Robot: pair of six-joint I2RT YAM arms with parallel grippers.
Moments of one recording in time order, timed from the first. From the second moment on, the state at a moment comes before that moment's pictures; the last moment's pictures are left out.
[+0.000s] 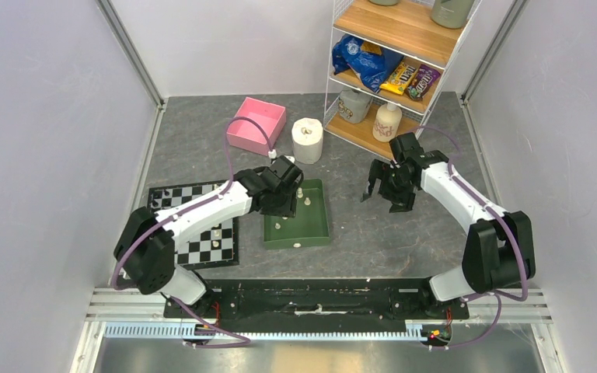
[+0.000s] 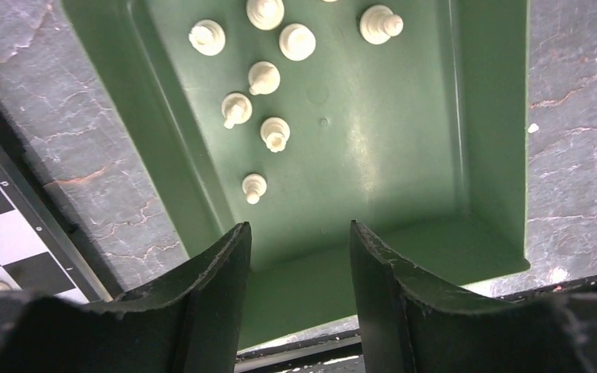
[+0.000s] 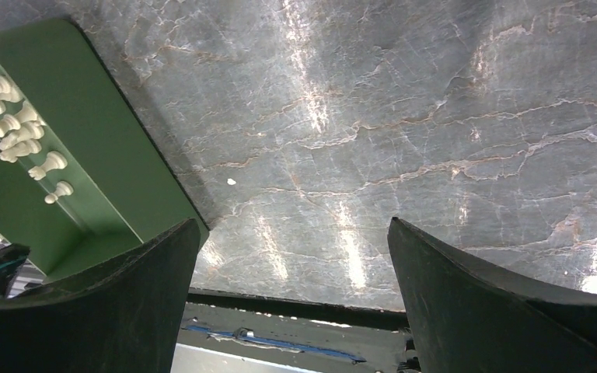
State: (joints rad) left arm -0.77 1.49 1.09 -0.71 -0.18 -0.59; right arm 0.25 1.48 1.06 -0.82 -0.16 0.58
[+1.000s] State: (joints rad) left arm -0.77 1.67 1.10 -0.74 -0.23 -0.61; right arm 0.25 1.44 1.04 -0.81 -0.16 0.57
